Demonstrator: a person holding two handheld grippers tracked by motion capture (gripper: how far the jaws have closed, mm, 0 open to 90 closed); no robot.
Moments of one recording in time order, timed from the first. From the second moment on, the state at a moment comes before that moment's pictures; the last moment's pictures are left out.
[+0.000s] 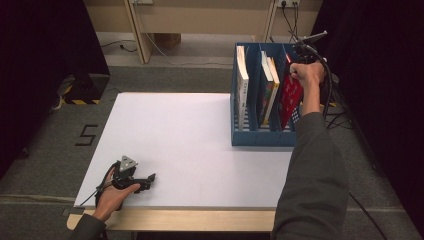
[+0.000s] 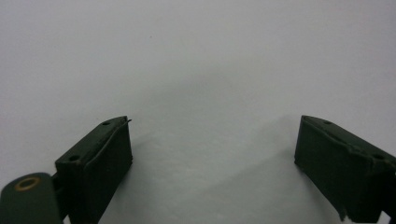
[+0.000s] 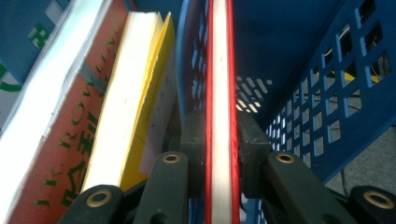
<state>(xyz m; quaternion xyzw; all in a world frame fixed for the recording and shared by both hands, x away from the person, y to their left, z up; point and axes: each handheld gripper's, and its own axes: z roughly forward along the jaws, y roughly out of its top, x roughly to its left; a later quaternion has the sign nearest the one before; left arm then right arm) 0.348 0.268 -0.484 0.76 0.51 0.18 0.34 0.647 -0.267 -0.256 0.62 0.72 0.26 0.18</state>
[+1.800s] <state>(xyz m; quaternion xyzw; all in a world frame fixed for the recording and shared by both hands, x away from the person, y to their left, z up) 0.347 0.268 -0.484 0.76 0.51 0.18 0.34 0.596 -0.267 -0.250 0.57 0.76 0.28 0.17</state>
